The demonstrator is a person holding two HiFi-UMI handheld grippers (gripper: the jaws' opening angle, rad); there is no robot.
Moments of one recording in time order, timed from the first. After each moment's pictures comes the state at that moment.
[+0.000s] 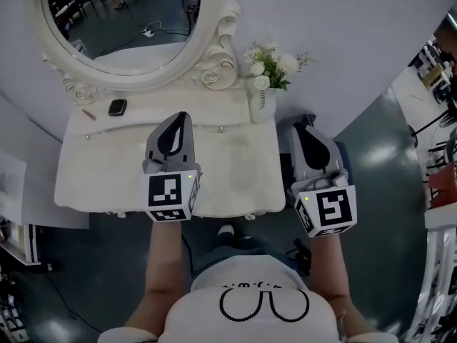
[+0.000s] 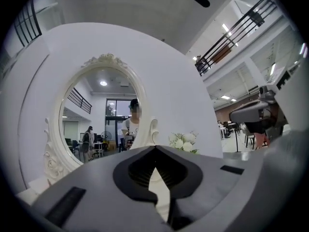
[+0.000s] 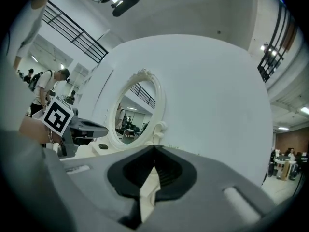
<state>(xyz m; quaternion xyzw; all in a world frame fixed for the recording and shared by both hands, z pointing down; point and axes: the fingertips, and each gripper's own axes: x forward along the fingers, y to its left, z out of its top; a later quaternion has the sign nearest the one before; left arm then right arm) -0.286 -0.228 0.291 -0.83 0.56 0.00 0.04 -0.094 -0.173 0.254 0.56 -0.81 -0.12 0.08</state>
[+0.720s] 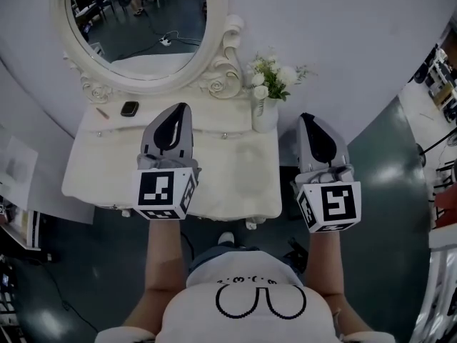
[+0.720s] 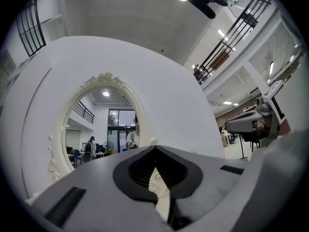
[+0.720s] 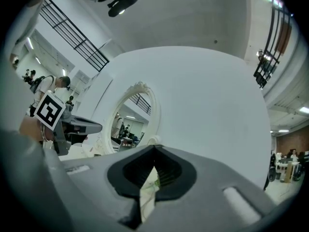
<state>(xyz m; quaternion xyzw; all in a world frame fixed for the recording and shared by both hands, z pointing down) -0.275 -0.201 0.217 -0.82 0.57 0.05 0.09 -0.071 -0.170 0.201 0.56 -0.81 -0.15 0.03</state>
